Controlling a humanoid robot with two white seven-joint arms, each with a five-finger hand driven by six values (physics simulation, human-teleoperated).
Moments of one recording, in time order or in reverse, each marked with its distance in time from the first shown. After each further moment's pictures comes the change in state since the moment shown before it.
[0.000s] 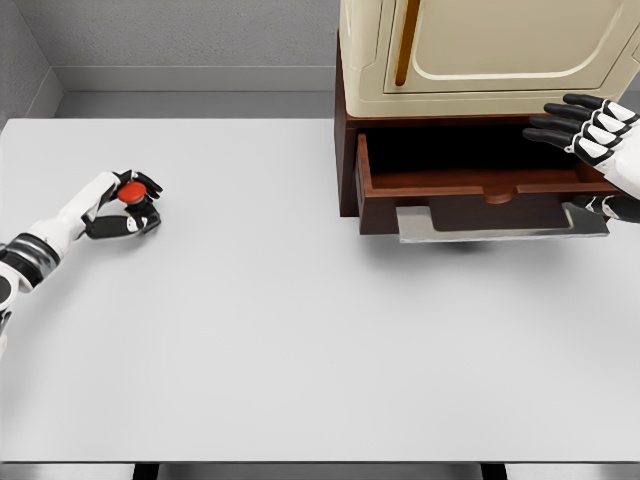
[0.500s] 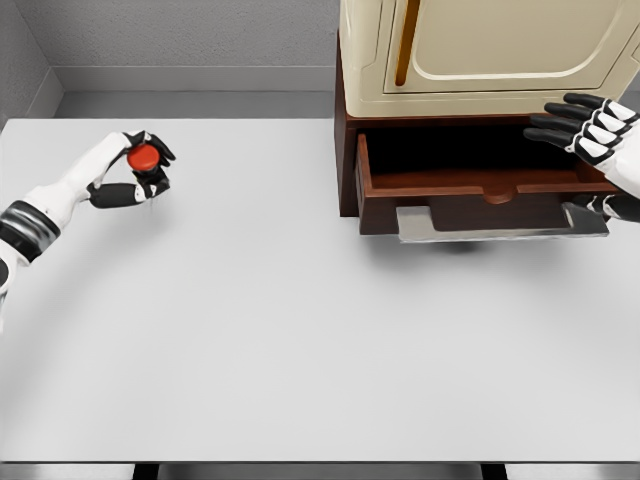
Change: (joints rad) left arm -0.005 0.010 0.044 -0.250 -0.182 0.000 0.000; right arm -0.002 -0.003 0.000 0.000 0.002 0.000 0.000
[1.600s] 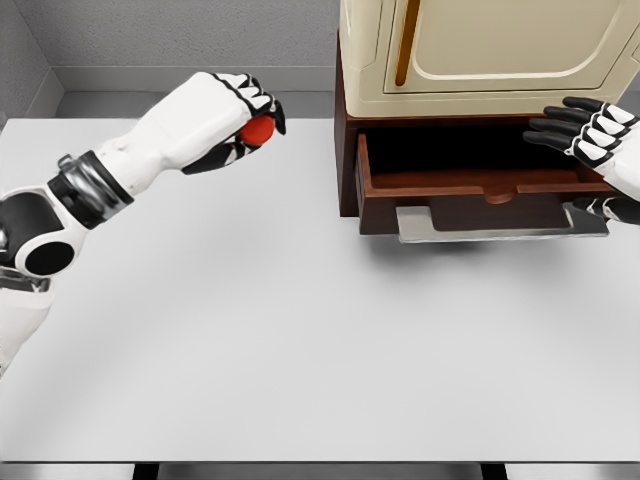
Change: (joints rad) left arm -0.170 -0.083 -0.147 -0.304 -0.452 -0.186 -0.008; right arm 0.002 -0.007 0.007 0.004 0.001 0.000 -0.001
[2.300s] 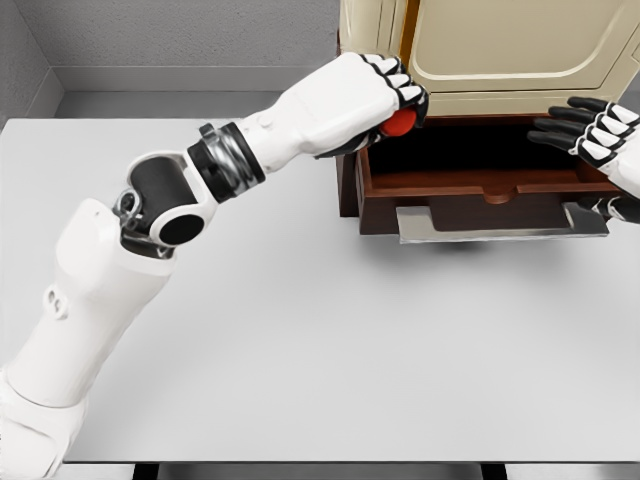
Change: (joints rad) left arm -0.176 -0.296 -0.170 0.097 -0.165 0.008 -0.064; right arm 0.009 -0.008 -0.003 0.014 0.002 0.000 0.000
